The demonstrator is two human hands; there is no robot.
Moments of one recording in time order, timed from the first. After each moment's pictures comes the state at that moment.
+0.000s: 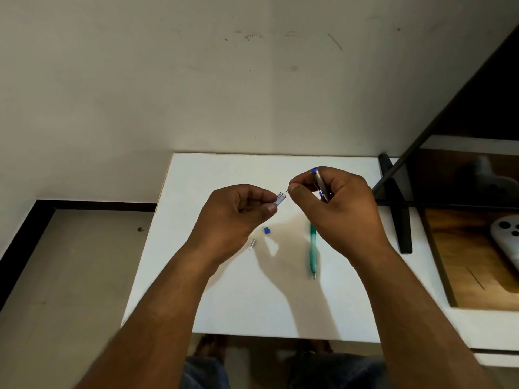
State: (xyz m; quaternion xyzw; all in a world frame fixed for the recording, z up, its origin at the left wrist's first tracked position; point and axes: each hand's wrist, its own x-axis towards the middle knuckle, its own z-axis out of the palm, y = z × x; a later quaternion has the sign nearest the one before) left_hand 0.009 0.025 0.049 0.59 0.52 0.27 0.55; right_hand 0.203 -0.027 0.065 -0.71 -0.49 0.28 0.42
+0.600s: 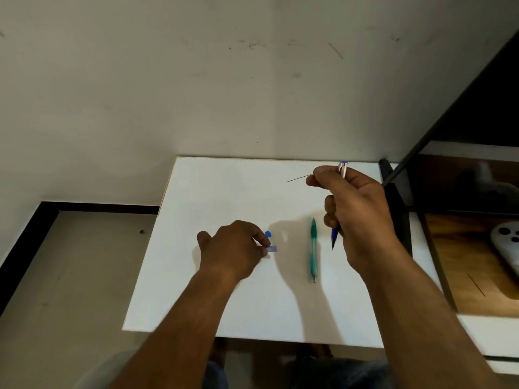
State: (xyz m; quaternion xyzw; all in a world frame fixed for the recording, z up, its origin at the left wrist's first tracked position) left_hand 0.013 0.010 0.007 0.71 0.64 -0.02 0.28; right_hand 0.210 -0.022 0.070 -0.66 -0.27 0.43 0.56
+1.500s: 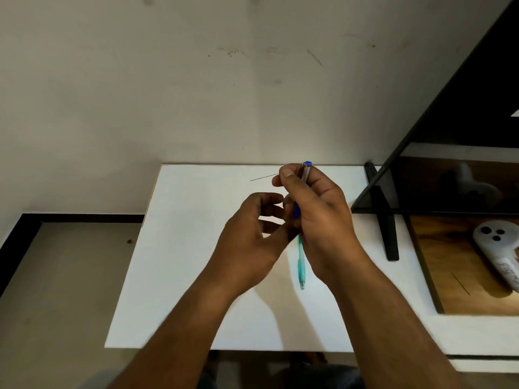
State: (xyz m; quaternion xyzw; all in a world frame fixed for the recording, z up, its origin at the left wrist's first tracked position) left_hand 0.051 -0.006 0.066 0.63 0.50 0.25 0.53; right_hand 0.181 -0.022 0.085 -0.56 -0.28 0.50 0.60
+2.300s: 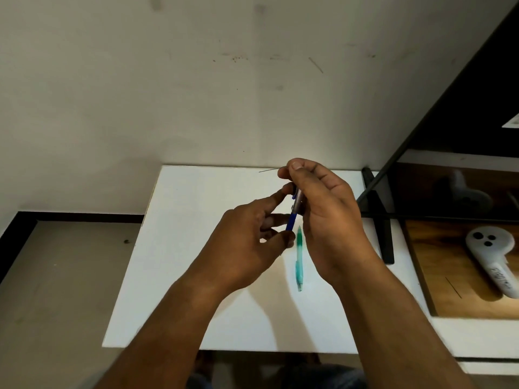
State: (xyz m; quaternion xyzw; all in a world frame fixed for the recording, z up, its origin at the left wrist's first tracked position) left_hand 0.038 0.000 0.072 0.73 0.44 0.22 0.48; right_hand 0.182 -0.025 0.105 -0.58 -0.29 0.47 0.60
